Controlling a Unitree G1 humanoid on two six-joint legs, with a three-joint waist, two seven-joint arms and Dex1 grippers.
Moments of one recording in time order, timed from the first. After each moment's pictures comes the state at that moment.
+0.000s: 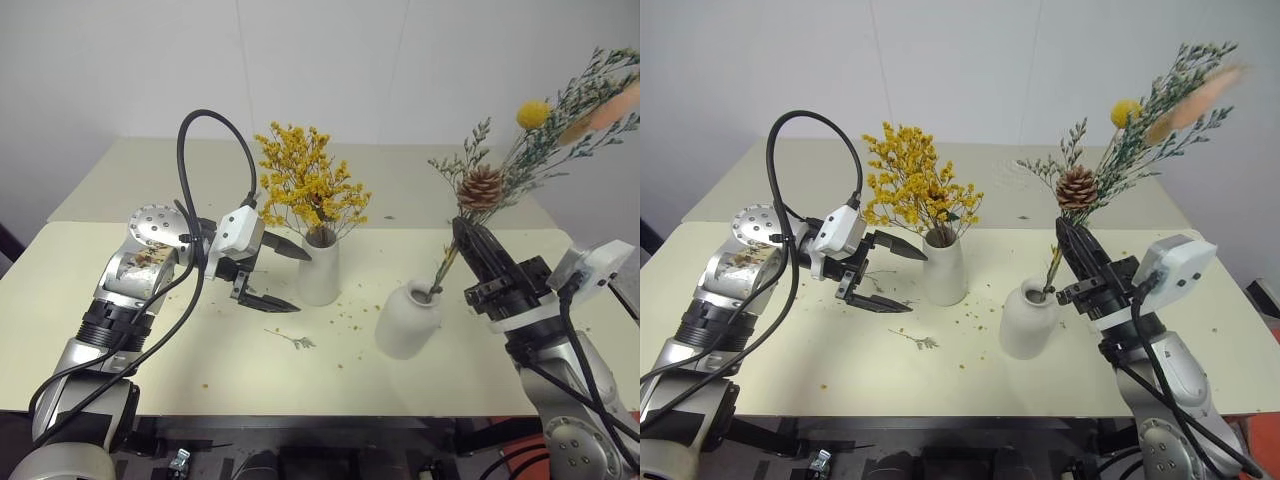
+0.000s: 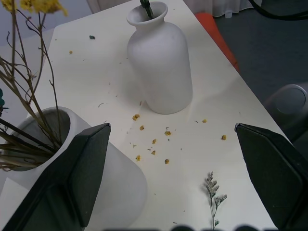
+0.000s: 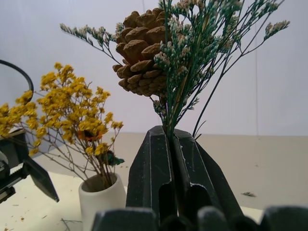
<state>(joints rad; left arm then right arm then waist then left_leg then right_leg) -0.82 0.69 -0.17 0.17 -0.33 0.16 -1.56 -0.06 -0.31 -0.28 -0.83 0.71 0.45 0.22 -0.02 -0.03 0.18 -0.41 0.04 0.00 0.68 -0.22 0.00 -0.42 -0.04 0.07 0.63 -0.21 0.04</state>
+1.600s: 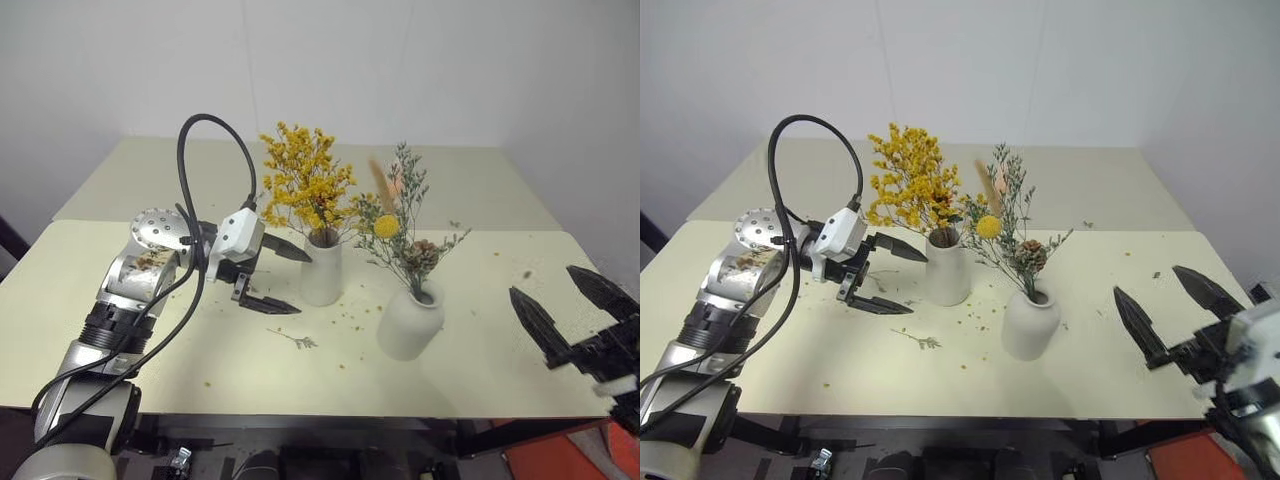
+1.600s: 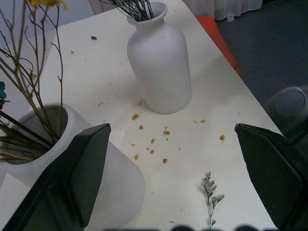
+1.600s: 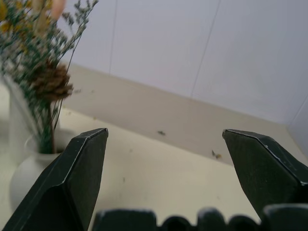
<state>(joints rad) -0.80 0.70 -0.16 0.17 -0.34 0.15 -1.56 0.42 -0.57 -0.73 -0.74 0.75 0.25 0.58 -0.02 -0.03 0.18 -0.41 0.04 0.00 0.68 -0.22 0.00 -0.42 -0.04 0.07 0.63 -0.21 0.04</state>
